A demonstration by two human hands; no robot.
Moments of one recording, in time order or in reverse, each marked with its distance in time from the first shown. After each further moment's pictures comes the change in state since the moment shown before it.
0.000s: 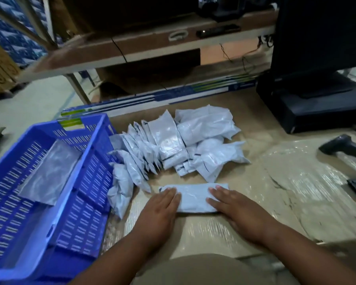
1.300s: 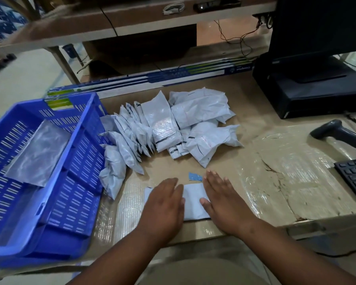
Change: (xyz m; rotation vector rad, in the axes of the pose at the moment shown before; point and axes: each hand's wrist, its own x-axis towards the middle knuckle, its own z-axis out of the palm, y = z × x) left_hand -0.003 0.072 -0.019 -0.033 0.098 -0.125; right_hand 0.005 -0.061 0.008 -0.027 -0.173 0.377
